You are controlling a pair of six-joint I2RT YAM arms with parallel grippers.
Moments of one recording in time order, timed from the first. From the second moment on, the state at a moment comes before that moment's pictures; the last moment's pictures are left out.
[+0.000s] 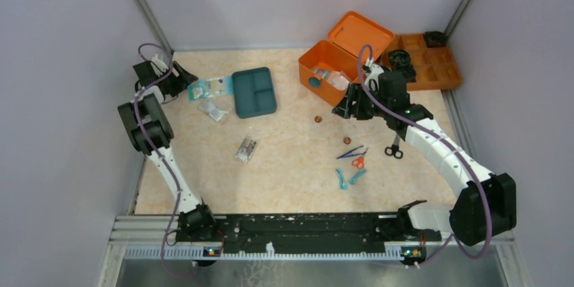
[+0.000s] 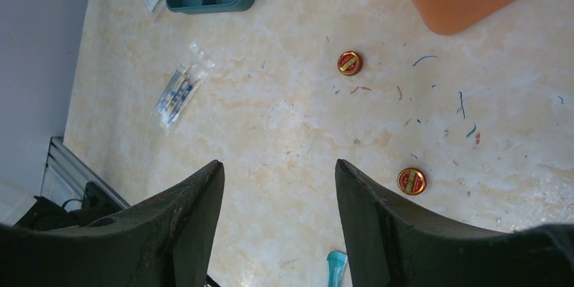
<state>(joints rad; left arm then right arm) 0.43 2.30 1.64 0.02 0.59 -0.32 0.34 1.25 0.98 -0.31 -0.35 0.41</state>
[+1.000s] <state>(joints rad) 0.41 2.19 1.41 0.03 0.67 -0.38 0.34 1.25 0.98 -0.30 -0.39 0.42</state>
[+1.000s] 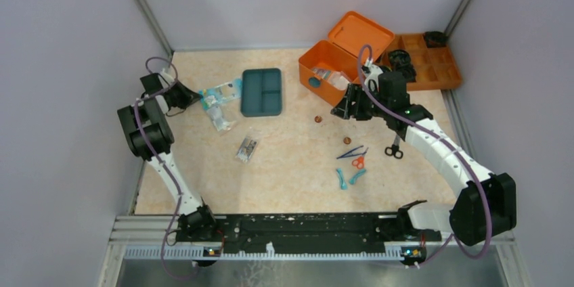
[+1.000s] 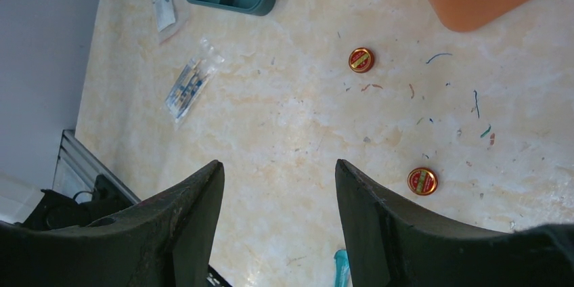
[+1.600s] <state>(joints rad) 0.41 1.53 0.78 0.32 0.59 -0.84 0.34 1.23 0.91 -0.23 -0.40 0.51</state>
